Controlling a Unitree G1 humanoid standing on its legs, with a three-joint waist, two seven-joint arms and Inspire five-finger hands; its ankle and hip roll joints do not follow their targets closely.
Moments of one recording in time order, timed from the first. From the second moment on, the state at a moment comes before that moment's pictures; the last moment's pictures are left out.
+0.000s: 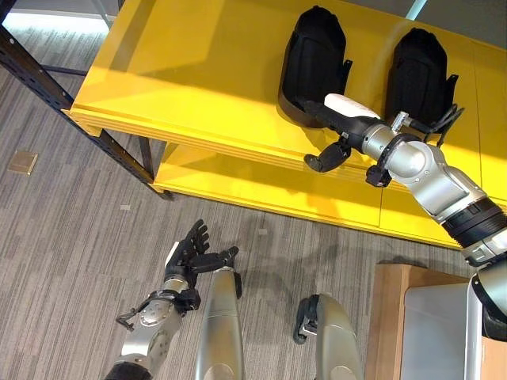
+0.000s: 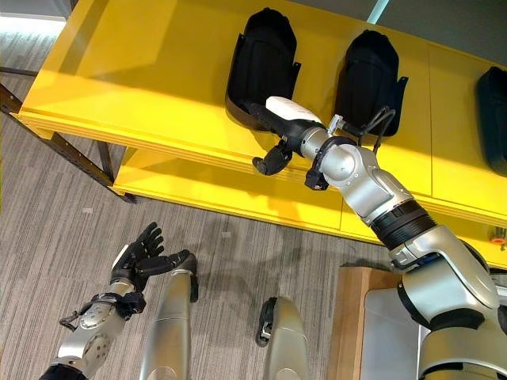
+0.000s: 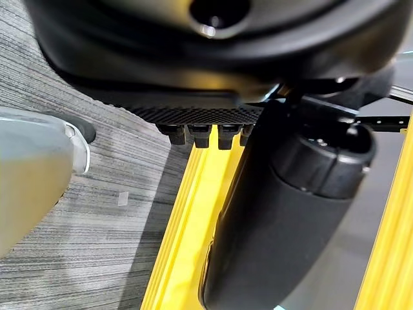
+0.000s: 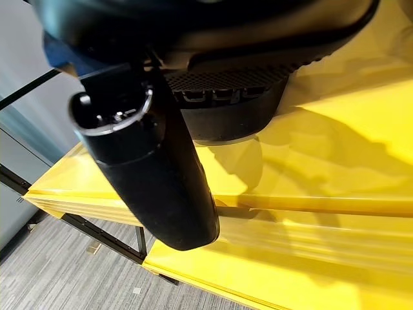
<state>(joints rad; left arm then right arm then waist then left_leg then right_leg) 0.00 0.49 -0.21 0.24 -0.66 -0.07 0.10 -1.08 -0.80 0.69 0.39 -0.04 -0.01 0.20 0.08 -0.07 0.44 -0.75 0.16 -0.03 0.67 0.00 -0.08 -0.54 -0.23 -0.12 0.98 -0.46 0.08</state>
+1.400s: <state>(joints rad) 0.10 0.41 -0.10 0.21 -0.61 -0.07 0.14 -0.27 -0.89 0.13 -0.36 -0.04 -0.13 0.09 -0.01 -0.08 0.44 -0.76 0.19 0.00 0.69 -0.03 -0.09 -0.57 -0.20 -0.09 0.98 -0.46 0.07</state>
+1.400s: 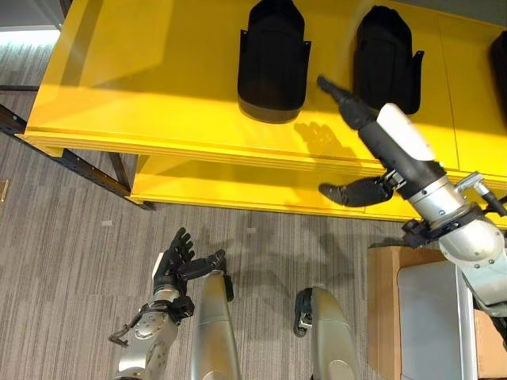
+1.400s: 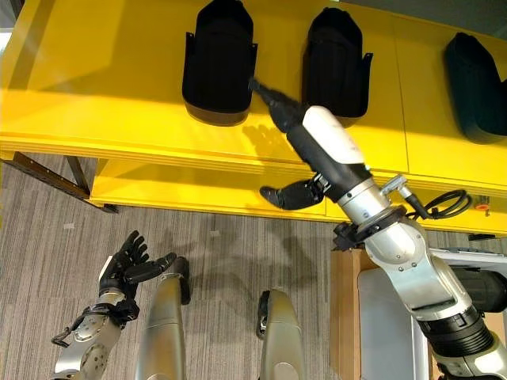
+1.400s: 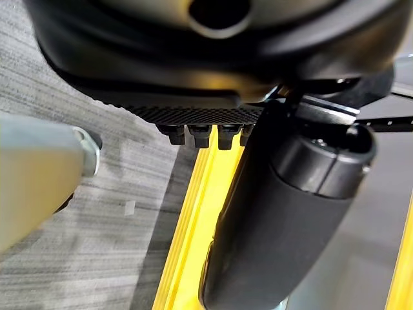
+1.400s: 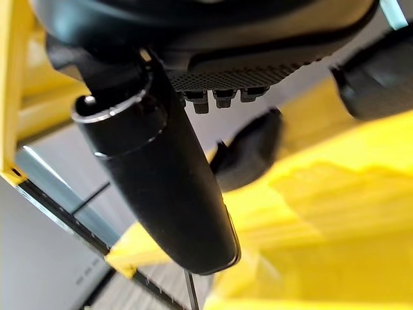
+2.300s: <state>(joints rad) 0.10 0.40 -0.12 0.21 -0.61 -0.06 0.15 -0.48 -0.95 0.39 -0.24 -0.34 -0.13 0.13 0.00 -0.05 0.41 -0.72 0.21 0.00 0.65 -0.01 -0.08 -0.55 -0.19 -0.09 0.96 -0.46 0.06</state>
